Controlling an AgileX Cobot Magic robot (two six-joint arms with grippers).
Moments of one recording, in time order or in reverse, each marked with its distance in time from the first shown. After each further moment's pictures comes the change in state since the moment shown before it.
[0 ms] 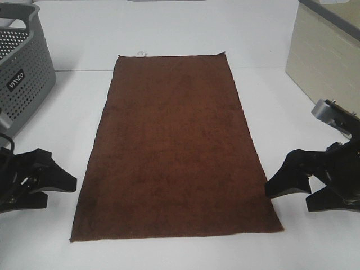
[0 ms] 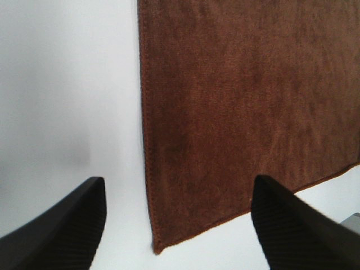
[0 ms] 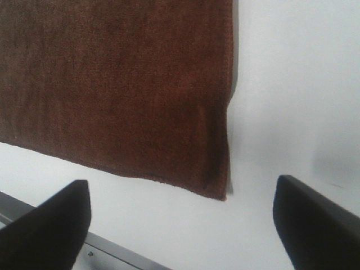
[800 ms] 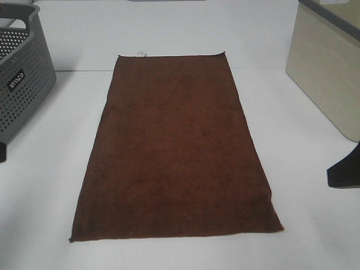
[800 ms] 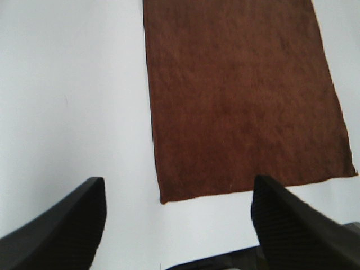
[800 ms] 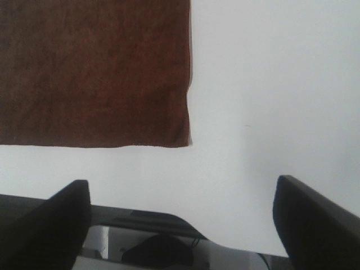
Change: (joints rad) left arm 0.000 -0.744 0.000 0.751 0.088 -0.825; right arm 0.002 -0.638 0.001 -0.531 0.210 0.597
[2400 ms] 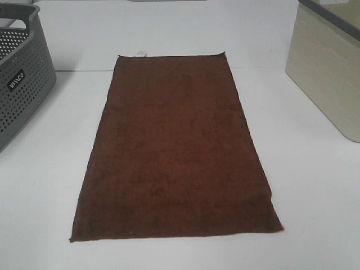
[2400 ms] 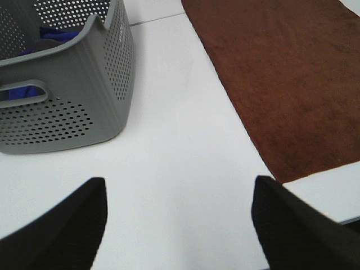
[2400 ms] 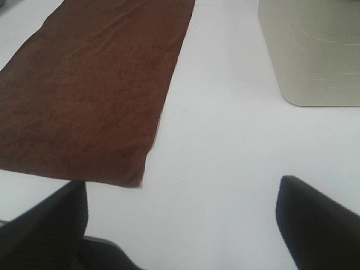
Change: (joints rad) left arm 0.000 -0.954 -0.002 0.539 0.406 -0.061; right arm 0.000 -0.914 0.017 -0.238 0.275 -0.002
